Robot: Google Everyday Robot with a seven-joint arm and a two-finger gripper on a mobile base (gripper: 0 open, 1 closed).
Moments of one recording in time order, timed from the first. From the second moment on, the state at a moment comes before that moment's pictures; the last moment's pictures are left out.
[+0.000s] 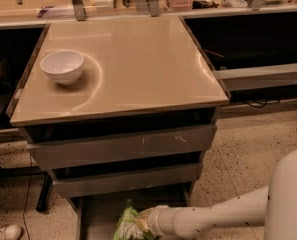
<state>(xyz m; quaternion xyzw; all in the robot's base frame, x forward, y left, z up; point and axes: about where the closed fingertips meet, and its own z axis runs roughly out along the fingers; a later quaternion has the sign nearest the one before) 0.426 0.034 0.347 -0.34 0.85 0.28 0.28</state>
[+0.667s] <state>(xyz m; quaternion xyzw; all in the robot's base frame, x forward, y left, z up) 0.396 0.000 0.405 -0.33 0.87 0.22 0.28</state>
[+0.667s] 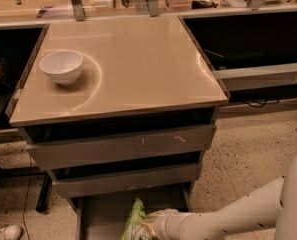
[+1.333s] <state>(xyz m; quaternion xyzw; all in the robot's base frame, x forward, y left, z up) 0.395 -0.017 0.424 -0.32 0.88 0.21 0.28</state>
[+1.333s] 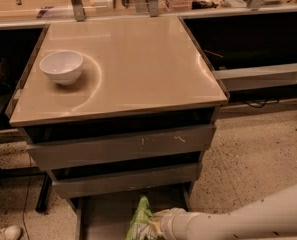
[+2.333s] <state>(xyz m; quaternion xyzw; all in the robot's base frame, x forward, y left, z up) 0.390 -0.066 0.520 -0.30 0.89 0.17 0.29</state>
